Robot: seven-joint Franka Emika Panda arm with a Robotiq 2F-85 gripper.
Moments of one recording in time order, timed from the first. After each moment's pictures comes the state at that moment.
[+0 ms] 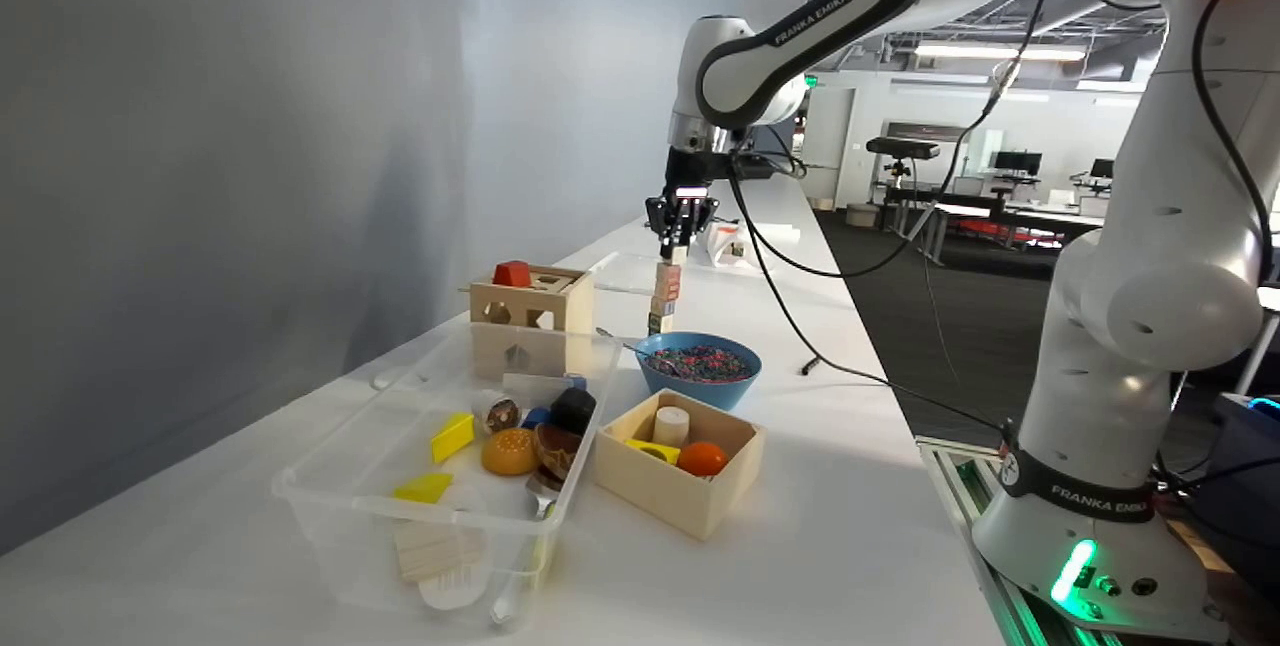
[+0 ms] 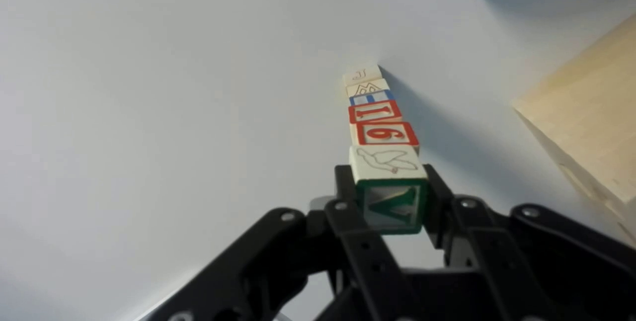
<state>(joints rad) -0.23 -0.08 -0.18 -2.20 -0.12 2.29 0.37</state>
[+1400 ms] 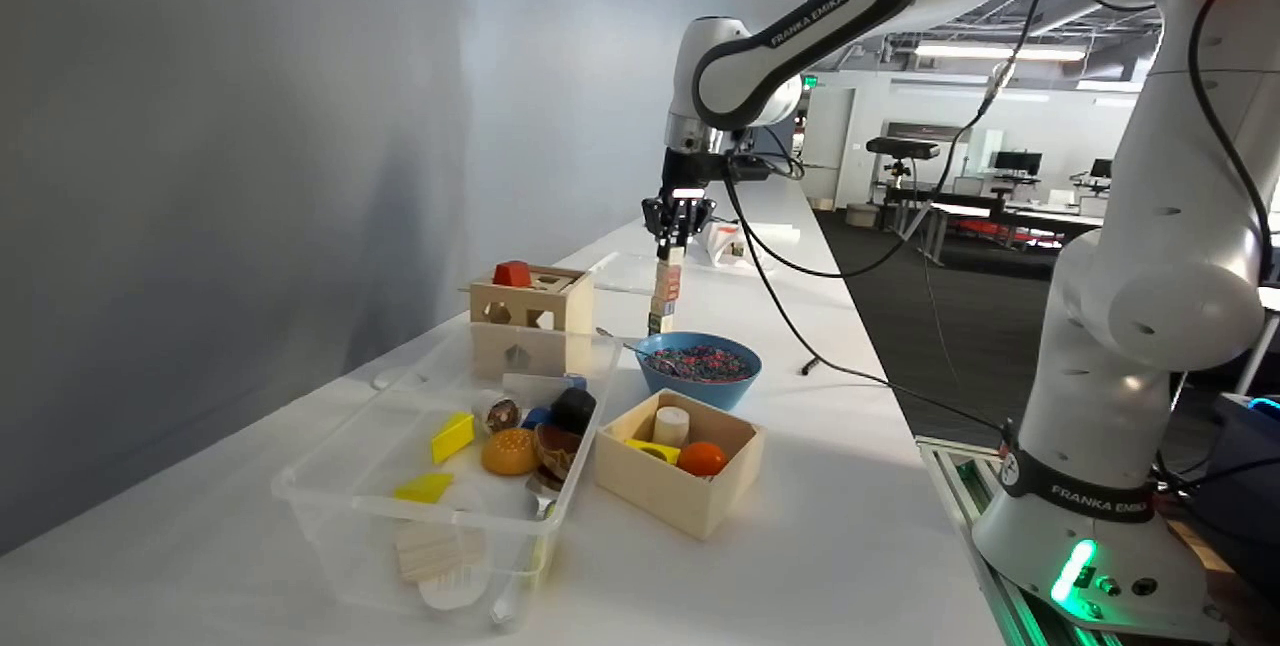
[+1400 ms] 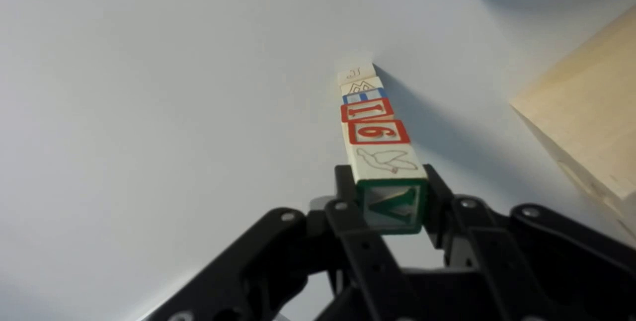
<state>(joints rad) -0.22 -0.07 -0.18 -2.19 -0.12 2.29 0.39</state>
